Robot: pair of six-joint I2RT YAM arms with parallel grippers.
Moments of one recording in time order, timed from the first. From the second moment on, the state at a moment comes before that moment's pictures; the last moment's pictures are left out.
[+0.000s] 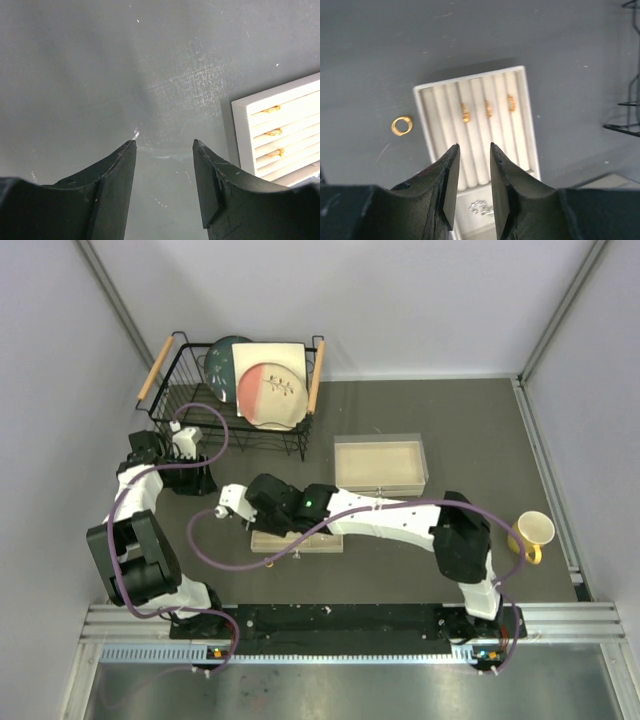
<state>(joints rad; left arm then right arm) 0.36 1.48 1.01 -0.62 0.56 0.39 1.24 2.00 1.70 -0.50 0.16 -0.29</state>
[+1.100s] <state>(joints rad) 0.39 1.48 1.05 -0.65 0.64 0.38 1.26 1.99 1.45 -0.50 -0.23 -0.43</state>
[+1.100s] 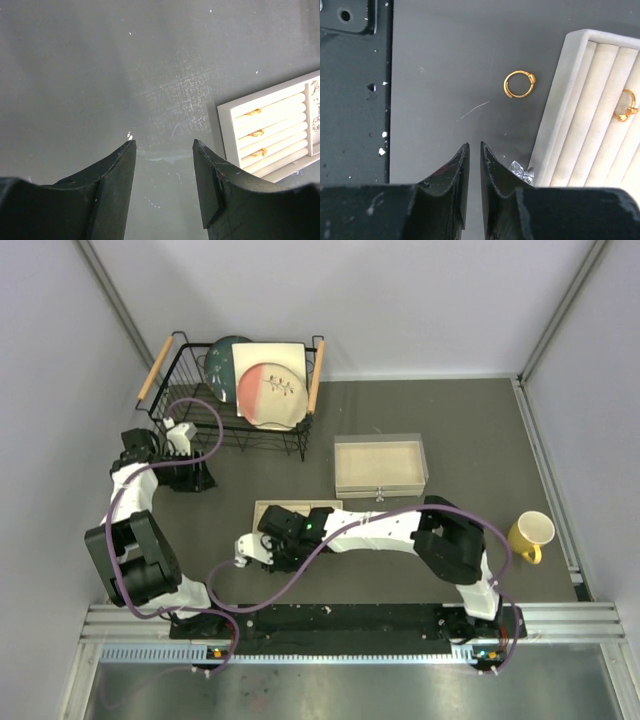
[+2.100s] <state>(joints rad) 0.41 1.48 1.05 -0.65 0.65 0.39 1.21 2.09 1.51 -0.46 -0.09 -0.45</state>
